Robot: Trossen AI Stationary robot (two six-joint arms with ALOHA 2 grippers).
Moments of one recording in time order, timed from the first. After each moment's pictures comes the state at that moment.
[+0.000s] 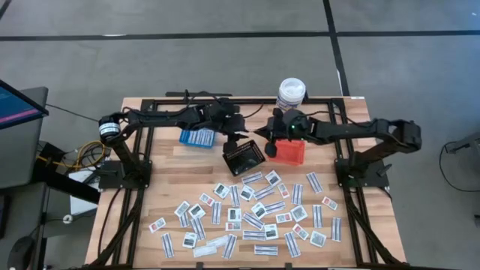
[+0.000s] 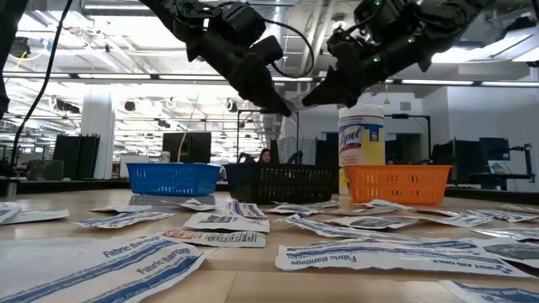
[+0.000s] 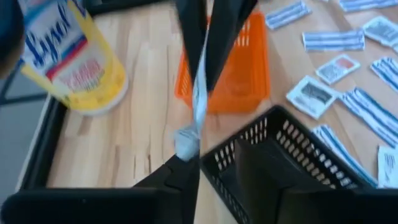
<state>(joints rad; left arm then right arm) 0.30 1.56 1.21 -0.16 0.22 0.44 -0.27 1.40 0.74 0.24 -0.03 -0.04</state>
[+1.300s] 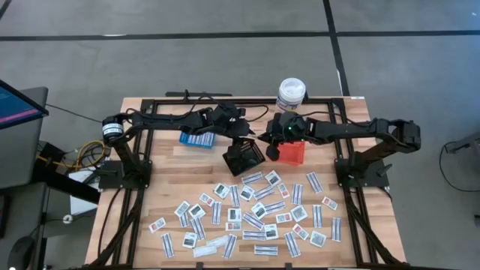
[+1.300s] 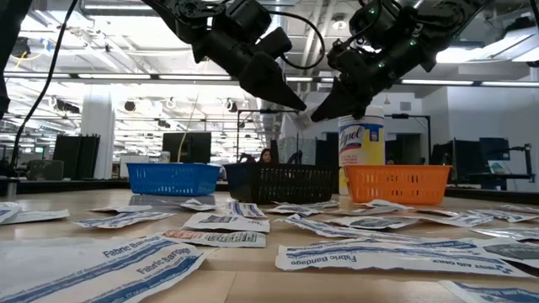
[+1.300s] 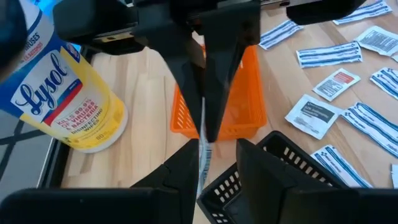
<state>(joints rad) 0.26 1.60 1.21 -0.05 0.20 0.49 -0.27 1.40 0.75 0.07 -0.06 0.03</state>
